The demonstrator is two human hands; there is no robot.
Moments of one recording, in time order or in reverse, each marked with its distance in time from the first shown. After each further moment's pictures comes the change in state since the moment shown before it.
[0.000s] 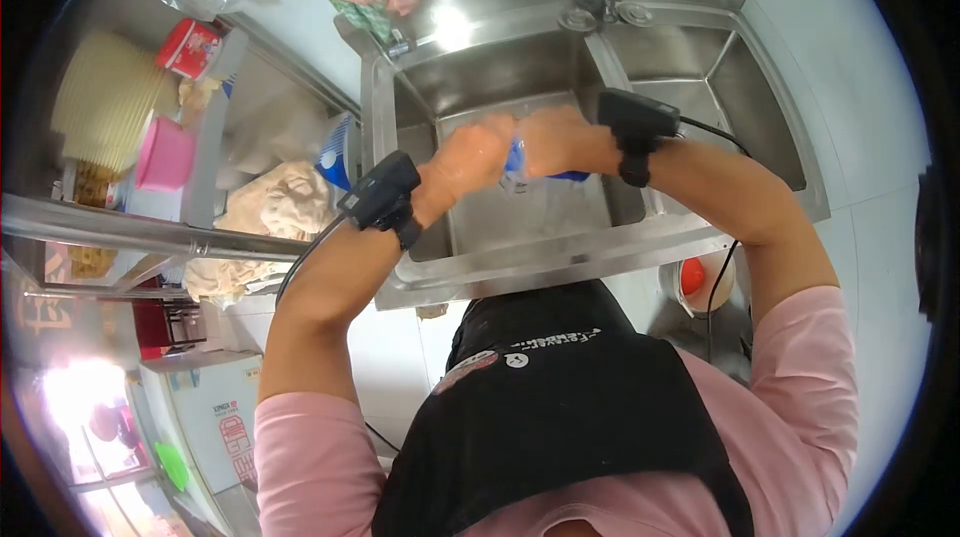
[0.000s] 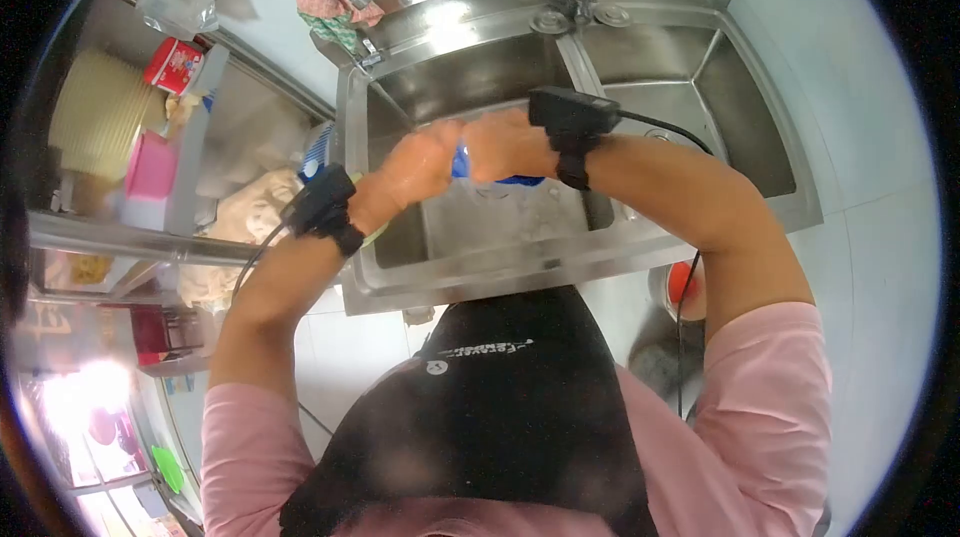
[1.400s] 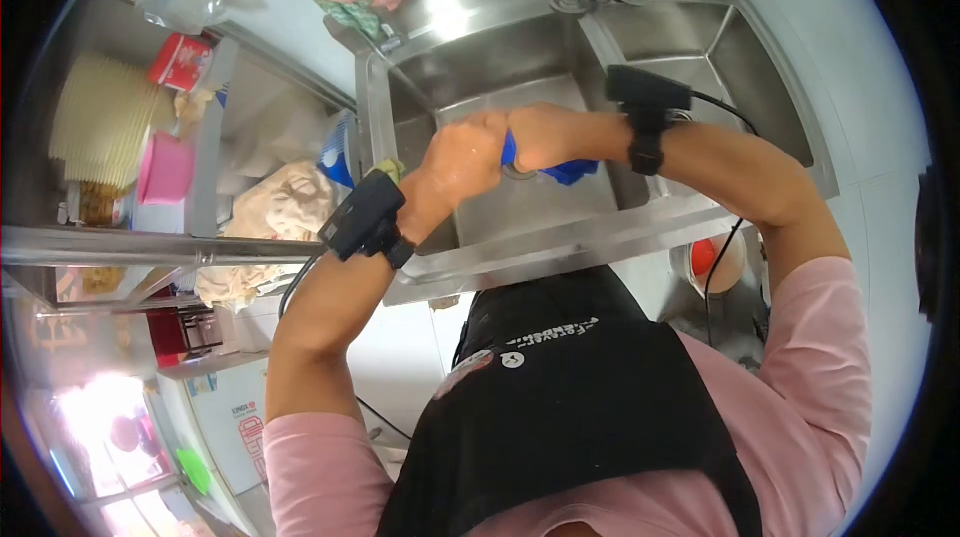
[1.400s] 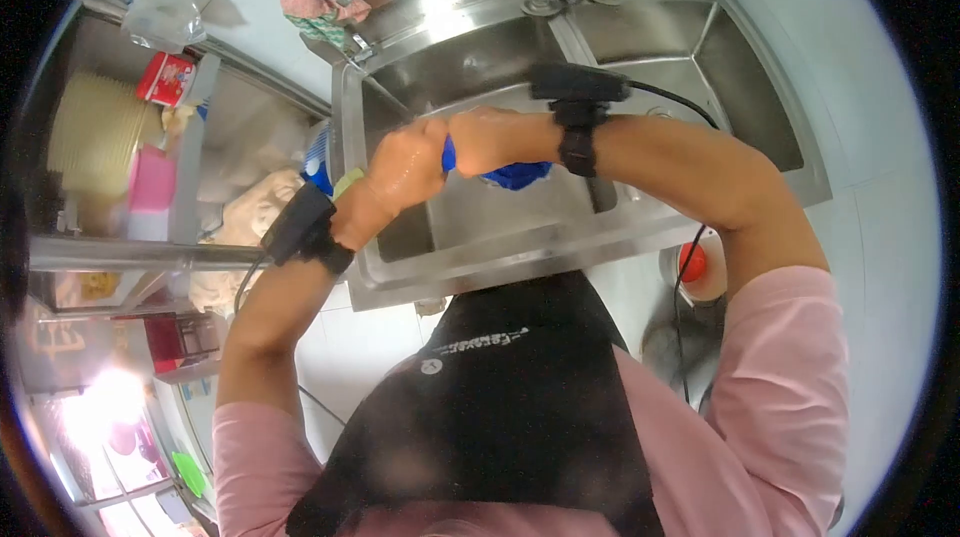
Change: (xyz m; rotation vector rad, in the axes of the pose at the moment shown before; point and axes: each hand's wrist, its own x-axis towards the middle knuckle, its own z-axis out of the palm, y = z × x) left_hand -0.003 0.023 -0.016 0.138 -0.022 -0.175; right_hand 0.005 0.002 0.008 0.181 -0.006 -0.145
